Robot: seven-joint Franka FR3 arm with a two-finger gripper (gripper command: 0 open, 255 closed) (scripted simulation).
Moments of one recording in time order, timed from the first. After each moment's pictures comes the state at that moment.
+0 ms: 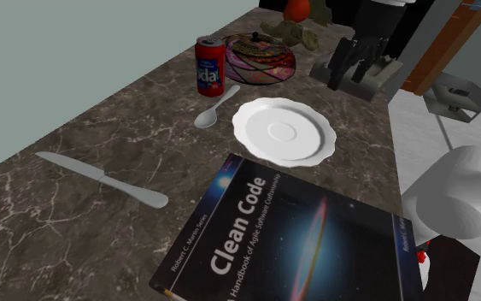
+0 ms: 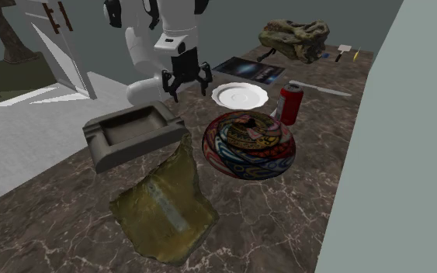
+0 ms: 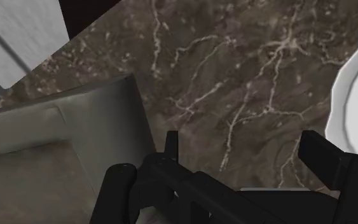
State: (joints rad) arm 0.00 -0.78 0.06 -2.35 0.09 1.56 0.16
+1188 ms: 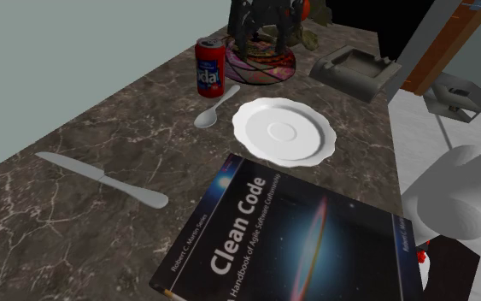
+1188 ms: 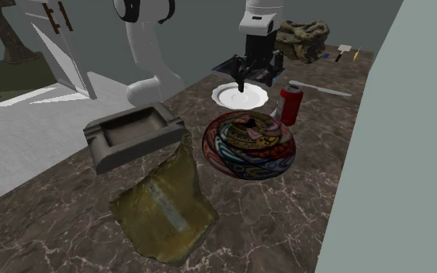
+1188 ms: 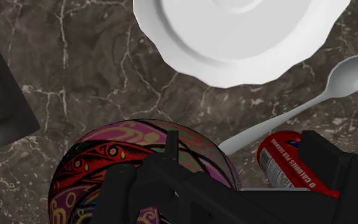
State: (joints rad) arm 0.03 -0.26 0.34 -1.80 0.09 1.55 0.52
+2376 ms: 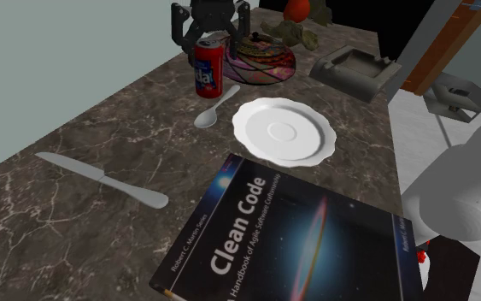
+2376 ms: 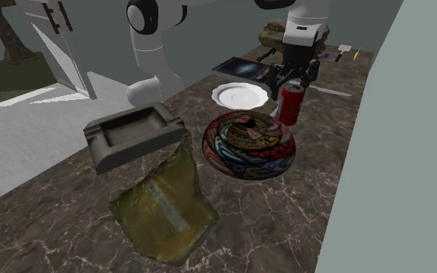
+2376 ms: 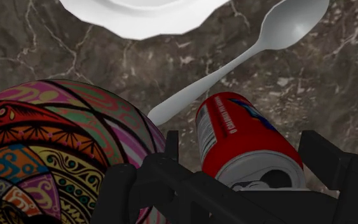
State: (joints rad) arm 0.08 0.04 0.45 -1.53 -0.03 1.56 0.71
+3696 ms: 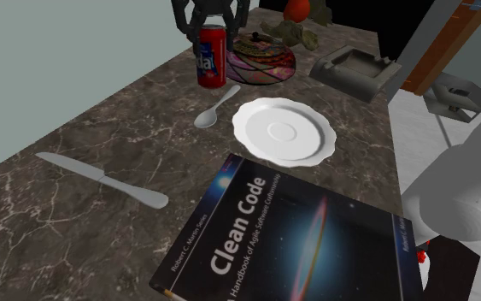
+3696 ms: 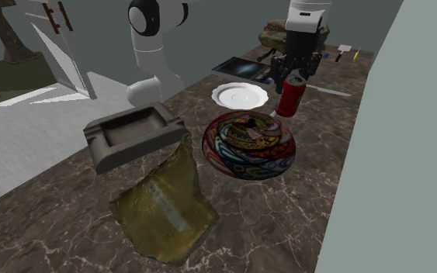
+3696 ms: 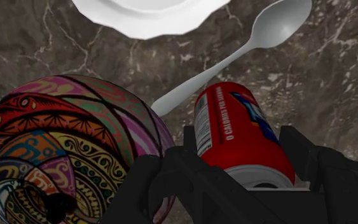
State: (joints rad) arm 0.08 0.07 0.46 -1.43 -0.04 1.48 0.72
